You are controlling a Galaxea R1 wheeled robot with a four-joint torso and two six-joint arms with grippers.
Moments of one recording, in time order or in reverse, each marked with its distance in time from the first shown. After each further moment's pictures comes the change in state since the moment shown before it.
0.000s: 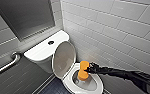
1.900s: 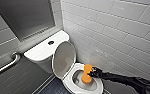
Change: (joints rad) left arm 0.218 -0.035 0.279 0.007 -0.213 0.177; right arm -0.092 -0.002 -0.107 0.000 0.083 0.001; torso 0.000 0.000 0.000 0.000
